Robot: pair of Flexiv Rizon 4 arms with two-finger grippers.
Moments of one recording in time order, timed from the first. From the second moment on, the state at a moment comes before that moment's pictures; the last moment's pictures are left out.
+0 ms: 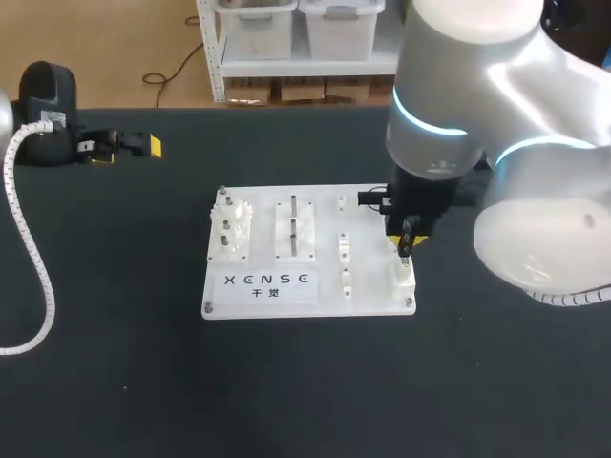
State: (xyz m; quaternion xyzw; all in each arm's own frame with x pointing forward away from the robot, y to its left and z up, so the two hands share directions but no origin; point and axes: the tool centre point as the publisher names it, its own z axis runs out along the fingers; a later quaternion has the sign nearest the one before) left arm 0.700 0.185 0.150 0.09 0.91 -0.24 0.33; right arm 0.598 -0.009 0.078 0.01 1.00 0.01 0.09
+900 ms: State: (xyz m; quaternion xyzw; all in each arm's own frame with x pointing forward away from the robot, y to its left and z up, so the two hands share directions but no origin) left arm 0.700 0.185 0.150 0.09 0.91 -0.24 0.33; right arm 0.590 -0.013 0.066 0.02 1.00 0.00 0.08
